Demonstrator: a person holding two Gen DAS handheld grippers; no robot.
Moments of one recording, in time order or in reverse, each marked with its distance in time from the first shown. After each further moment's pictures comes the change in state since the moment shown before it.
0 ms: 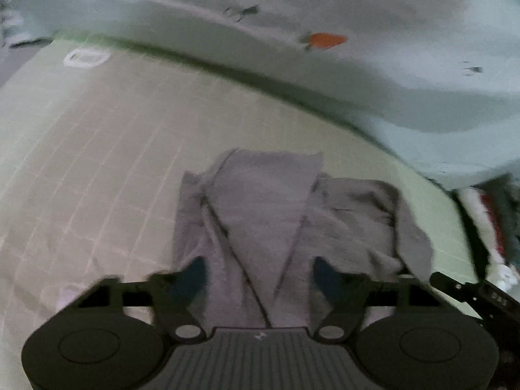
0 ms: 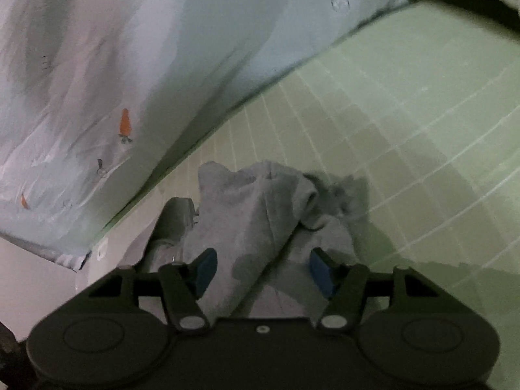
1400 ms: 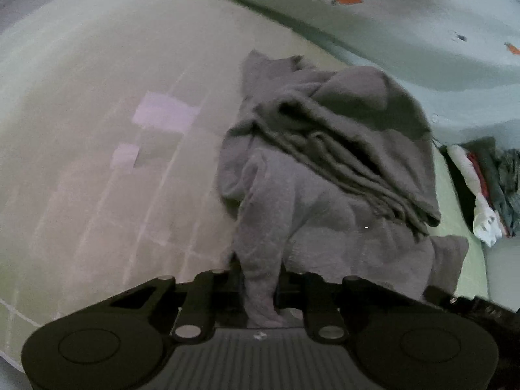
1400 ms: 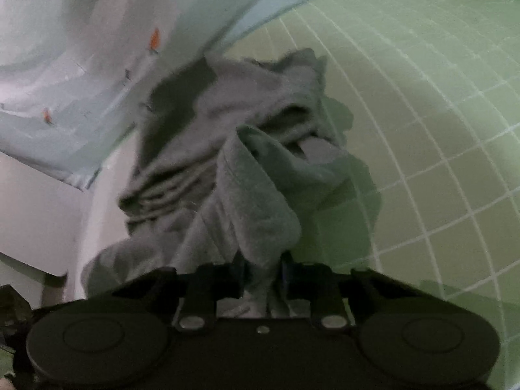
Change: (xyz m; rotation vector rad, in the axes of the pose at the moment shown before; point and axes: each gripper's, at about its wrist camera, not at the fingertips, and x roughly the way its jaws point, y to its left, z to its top) left arm -0.068 0.094 -0.163 -0.036 0.066 -0.070; right arm -0.116 -0.038 -0.137 -0.070 0.098 0.022
